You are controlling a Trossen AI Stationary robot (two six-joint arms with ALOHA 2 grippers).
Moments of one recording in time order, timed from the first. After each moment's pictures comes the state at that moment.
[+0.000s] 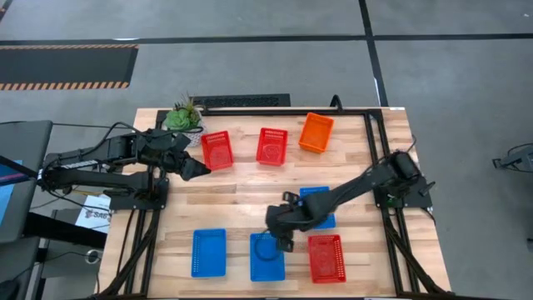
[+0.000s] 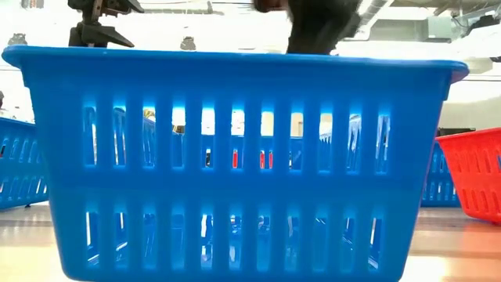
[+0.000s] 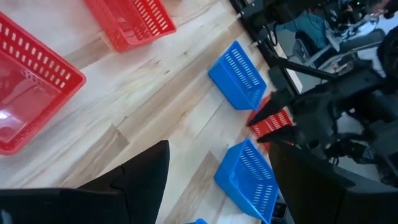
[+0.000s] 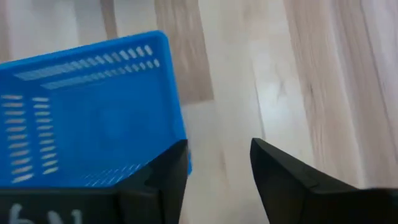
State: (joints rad) left arm 0.15 0.70 0.84 -0.73 0.14 -0.87; right arm 0.36 1.94 1.55 -0.73 0.15 0.50
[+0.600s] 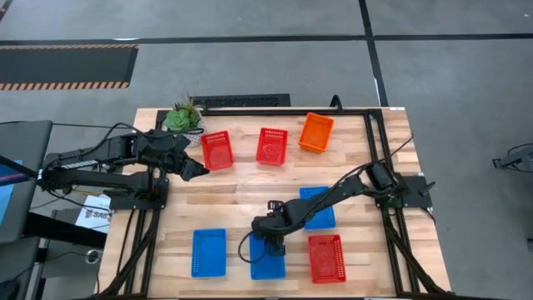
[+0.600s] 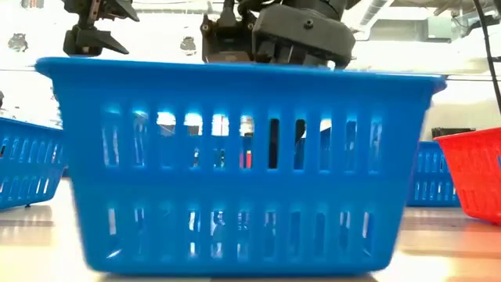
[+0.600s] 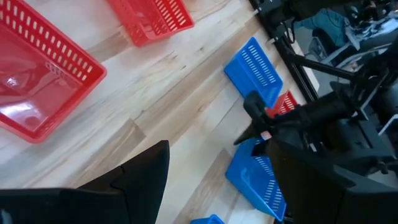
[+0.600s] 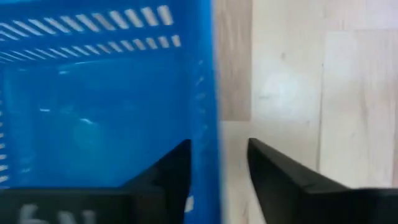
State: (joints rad) left arm 0.15 0.70 0.84 -0.78 0.10 -0.87; right arm 0.34 2.16 1.63 -0.66 0.02 0.34
